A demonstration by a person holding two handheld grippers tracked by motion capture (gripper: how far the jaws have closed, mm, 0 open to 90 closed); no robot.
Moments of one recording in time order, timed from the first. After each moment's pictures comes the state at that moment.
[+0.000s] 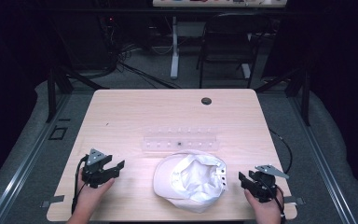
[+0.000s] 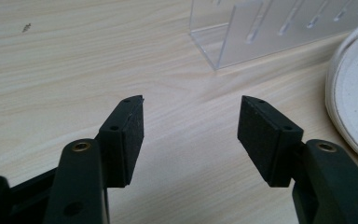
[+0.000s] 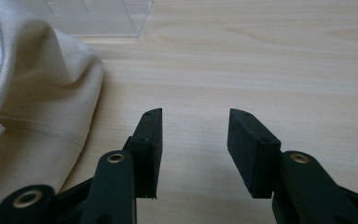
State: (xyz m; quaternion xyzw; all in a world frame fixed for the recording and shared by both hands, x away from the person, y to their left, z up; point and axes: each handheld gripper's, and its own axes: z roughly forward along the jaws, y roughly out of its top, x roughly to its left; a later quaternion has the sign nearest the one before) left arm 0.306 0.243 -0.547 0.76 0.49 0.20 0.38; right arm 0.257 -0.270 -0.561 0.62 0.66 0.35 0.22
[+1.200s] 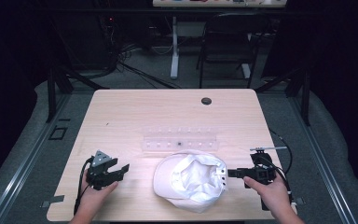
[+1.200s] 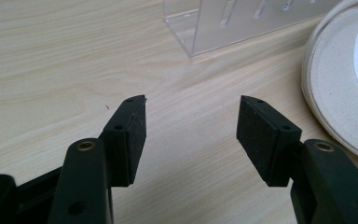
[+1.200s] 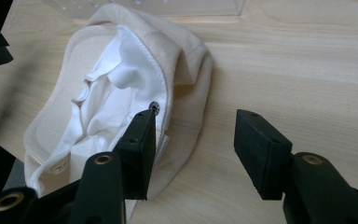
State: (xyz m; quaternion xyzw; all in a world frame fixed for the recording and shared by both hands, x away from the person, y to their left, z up) left arm 0.303 0.233 -0.550 0.77 0.48 0.18 0.38; right arm 0.291 -0.260 -0.500 0.61 0.71 0.35 -0.02
